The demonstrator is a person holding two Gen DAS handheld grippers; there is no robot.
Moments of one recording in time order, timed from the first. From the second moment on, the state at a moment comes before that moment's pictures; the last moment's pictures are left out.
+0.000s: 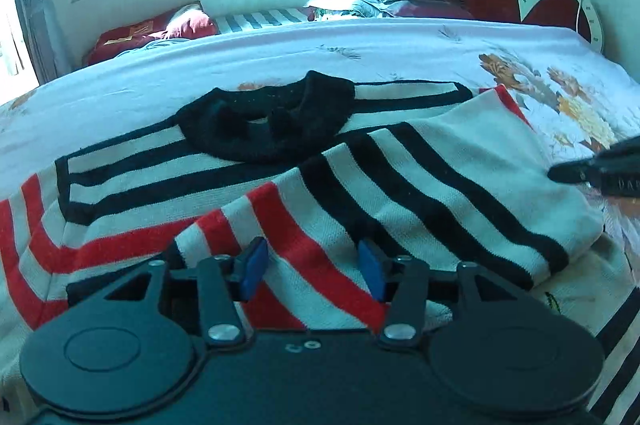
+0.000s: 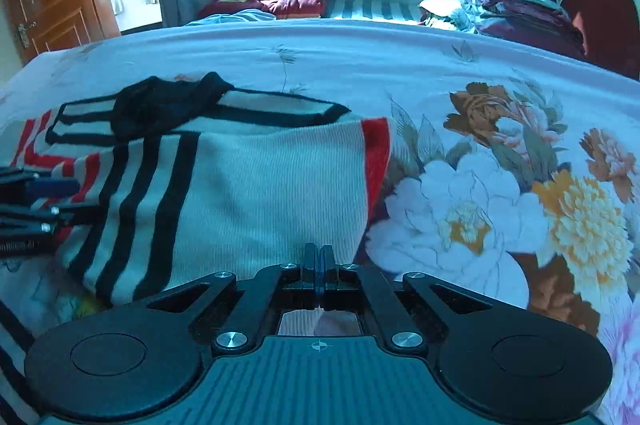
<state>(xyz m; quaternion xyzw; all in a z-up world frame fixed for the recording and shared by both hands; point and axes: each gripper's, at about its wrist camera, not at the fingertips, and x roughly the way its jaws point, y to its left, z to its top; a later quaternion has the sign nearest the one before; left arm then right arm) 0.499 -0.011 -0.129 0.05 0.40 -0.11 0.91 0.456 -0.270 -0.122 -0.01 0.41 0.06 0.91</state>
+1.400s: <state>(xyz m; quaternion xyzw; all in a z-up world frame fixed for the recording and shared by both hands) 0.424 0.083 -0.106 0.05 0.40 0.02 0.91 0.408 -0.259 -0.107 0.07 0.32 0.05 0.94</state>
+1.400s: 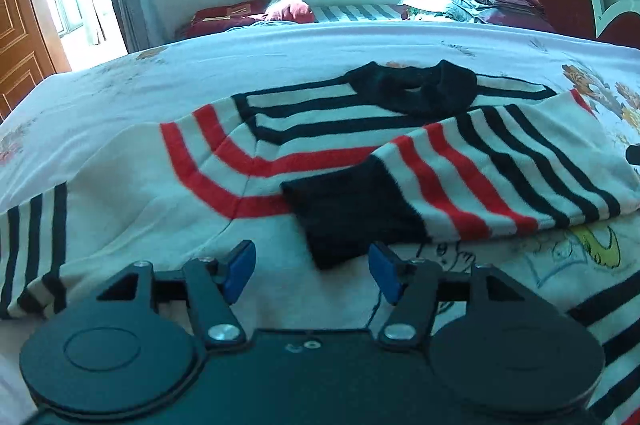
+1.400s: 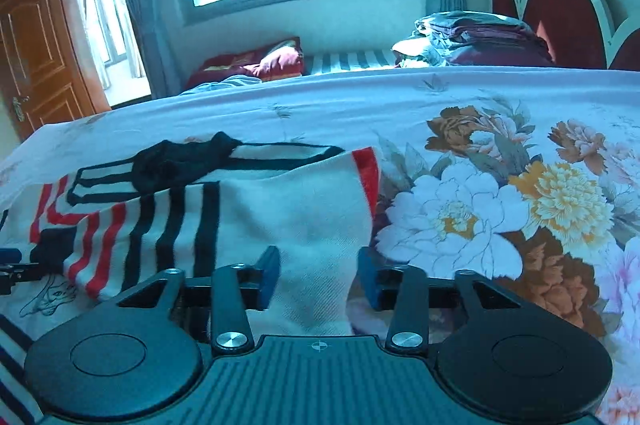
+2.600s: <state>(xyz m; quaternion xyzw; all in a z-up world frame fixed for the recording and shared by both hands) 0.312 0.462 -0.121 -0.46 0.24 0.24 0.82 0.403 -0.125 -0.078 0.14 0.36 -0.05 0.92</state>
